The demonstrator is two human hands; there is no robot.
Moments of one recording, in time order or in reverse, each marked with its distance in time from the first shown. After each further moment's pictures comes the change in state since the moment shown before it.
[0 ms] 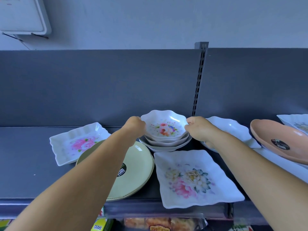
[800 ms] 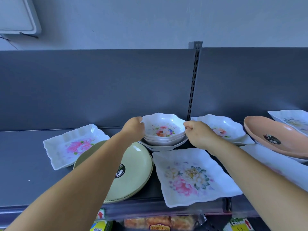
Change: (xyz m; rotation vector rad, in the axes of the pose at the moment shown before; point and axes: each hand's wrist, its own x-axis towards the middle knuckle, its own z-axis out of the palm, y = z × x) left_hand 0.003 0.008 0.012 -1.266 0.215 -0.227; right_hand -0.027 0.007 0.006 -0.121 0.043 -0.009
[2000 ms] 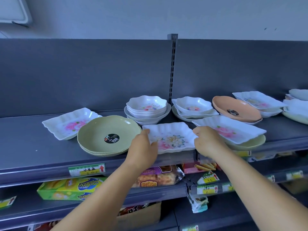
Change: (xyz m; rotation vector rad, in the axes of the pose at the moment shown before) left_hand -0.191 0.015 0.036 -0.083 -0.101 0.081; right_hand -0.147 0.043 -0.008 -0.263 0.099 0.153
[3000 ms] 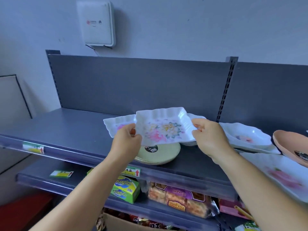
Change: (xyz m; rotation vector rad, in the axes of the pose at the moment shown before) left_hand -0.022 -0.037 -0.094 -0.308 0.552 -0.182; right_hand 0.013 -0.102 -0.010 0.544 0.027 -0.400
